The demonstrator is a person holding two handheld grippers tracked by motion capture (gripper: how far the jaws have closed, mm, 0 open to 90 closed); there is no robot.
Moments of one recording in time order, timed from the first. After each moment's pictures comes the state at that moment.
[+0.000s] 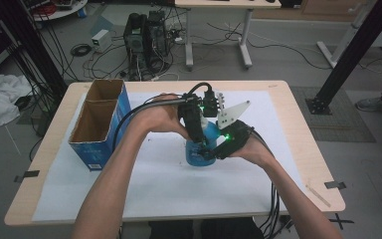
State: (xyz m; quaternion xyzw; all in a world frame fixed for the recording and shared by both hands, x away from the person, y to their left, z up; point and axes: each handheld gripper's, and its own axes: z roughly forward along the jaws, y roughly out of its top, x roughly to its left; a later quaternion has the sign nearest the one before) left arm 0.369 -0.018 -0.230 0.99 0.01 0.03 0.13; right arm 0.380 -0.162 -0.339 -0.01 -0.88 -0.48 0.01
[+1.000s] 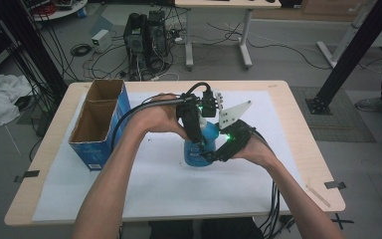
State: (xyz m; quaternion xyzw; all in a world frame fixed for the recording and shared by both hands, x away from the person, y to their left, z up) left arm 0.367 -0.015 -0.228 0.99 0.01 0.03 0.13; right arm 0.376 -0.166 -0.336 -0.03 -0.89 -0.46 0.02
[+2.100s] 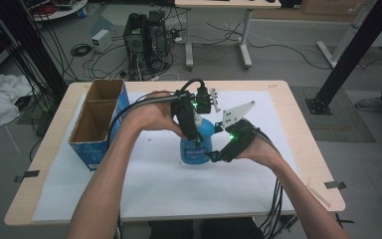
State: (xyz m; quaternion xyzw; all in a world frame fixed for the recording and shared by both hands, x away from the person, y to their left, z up) left arm 0.370 -0.002 -0.221 0.99 0.03 0.03 0.14; right arm 0.375 -0.177 -0.336 -0.07 -0.90 -0.43 -0.01
